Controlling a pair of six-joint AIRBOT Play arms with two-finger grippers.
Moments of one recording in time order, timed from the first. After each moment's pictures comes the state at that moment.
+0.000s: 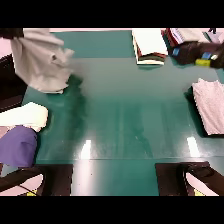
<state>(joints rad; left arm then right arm) -0.19 -1.18 1.86 1.72 -1.13 -1.50 0.17 -0.91 1.40 -1.06 0.96 1.42</state>
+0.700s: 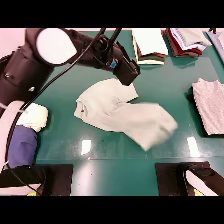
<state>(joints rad) -0.76 -1.43 1.91 1.31 -1.08 -1.31 0.00 -0.91 1.67 -1.17 1.08 1.46</state>
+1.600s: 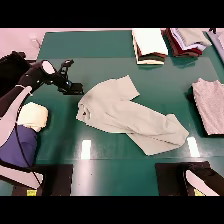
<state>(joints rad) -0.14 -1.64 1.39 1.17 -1.08 -1.42 -0.02 -0.94 1.67 -1.17 1.16 1.47</state>
